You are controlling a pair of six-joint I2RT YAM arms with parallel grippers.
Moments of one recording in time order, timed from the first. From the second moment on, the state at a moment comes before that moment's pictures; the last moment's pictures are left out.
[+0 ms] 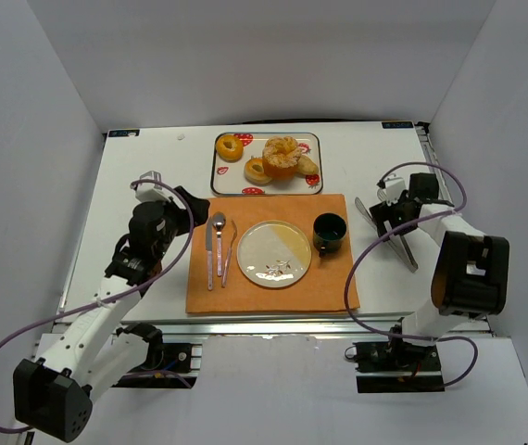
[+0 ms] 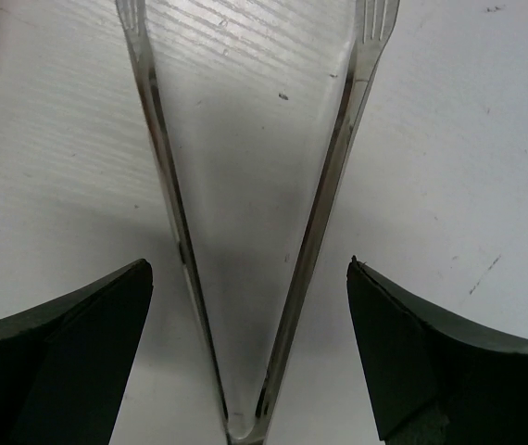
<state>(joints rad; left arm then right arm) -0.35 0.89 0.64 -0.03 -0.12 -0.62 -0.10 1.56 0.91 -0.37 -0.18 -0.54</state>
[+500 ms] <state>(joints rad) -0.35 0.81 0.63 -0.08 -0.15 -0.63 -0.15 1.72 1.01 -0.47 -0.27 -0.66</state>
